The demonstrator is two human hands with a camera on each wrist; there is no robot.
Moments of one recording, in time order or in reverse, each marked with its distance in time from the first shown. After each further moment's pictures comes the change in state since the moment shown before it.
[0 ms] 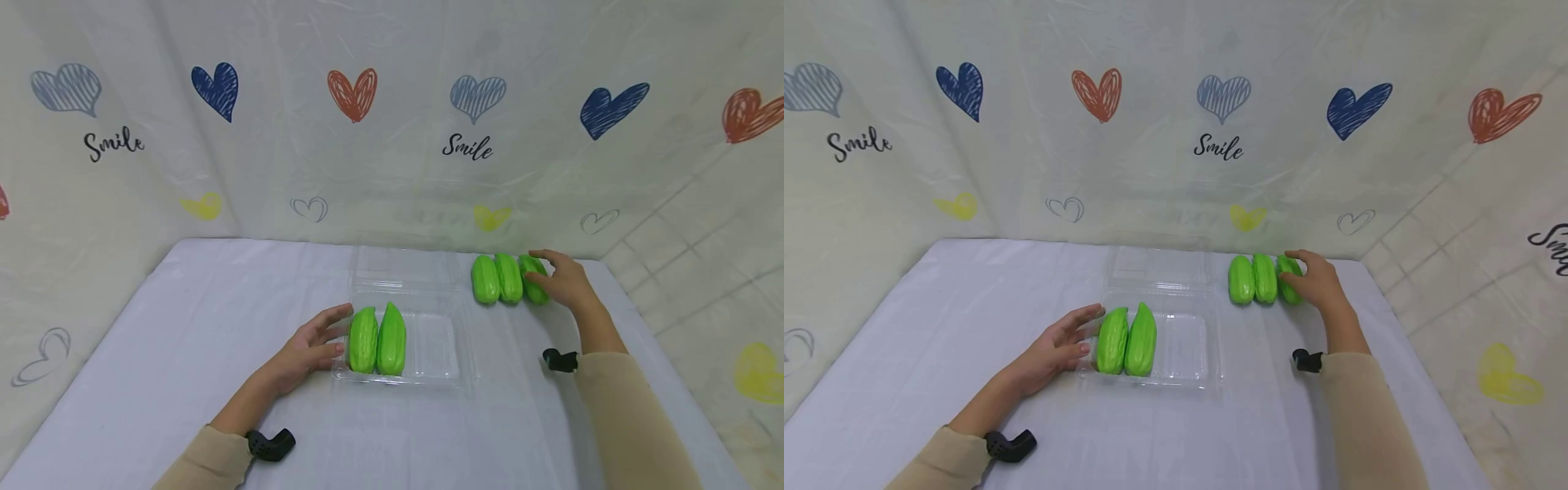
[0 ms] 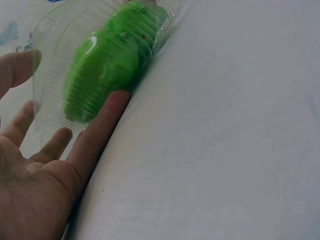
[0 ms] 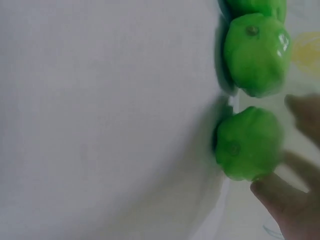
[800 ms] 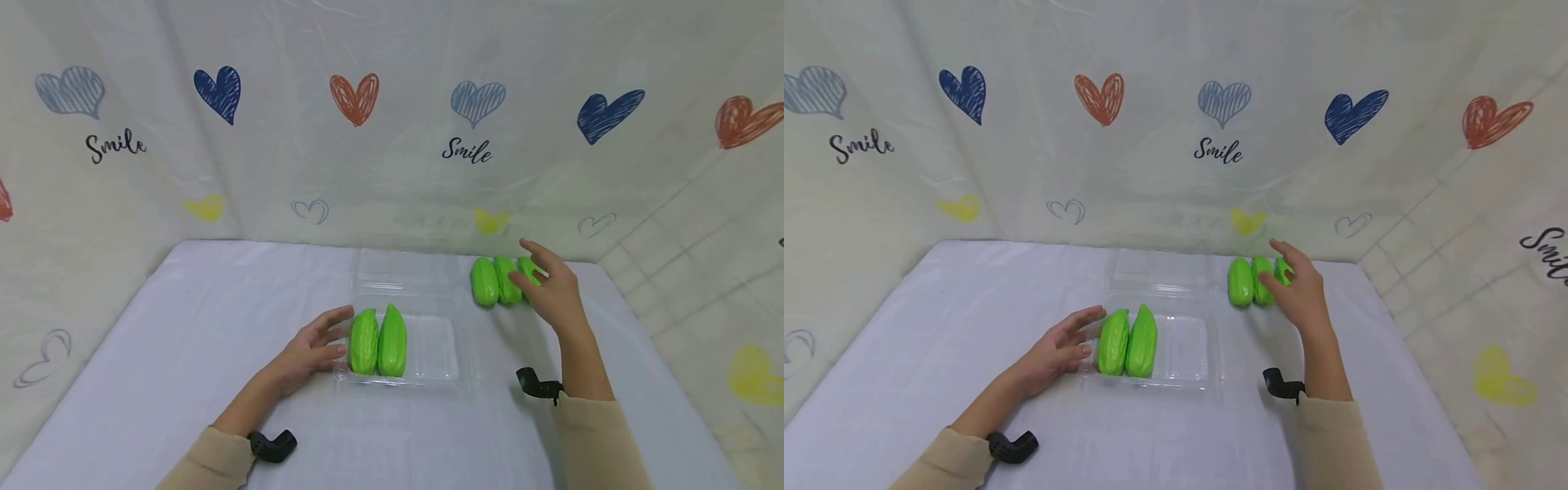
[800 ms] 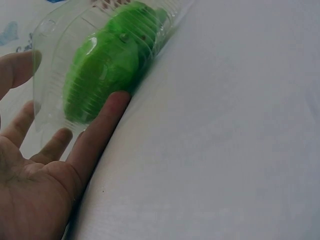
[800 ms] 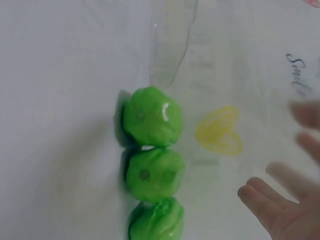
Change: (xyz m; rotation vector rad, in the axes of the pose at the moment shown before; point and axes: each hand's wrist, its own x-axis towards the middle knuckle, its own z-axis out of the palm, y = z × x) left_hand 0.001 -0.003 -0.002 -0.009 -0.009 0.003; right_hand -0.061 -0.080 0.006 0.337 0.276 -0.124
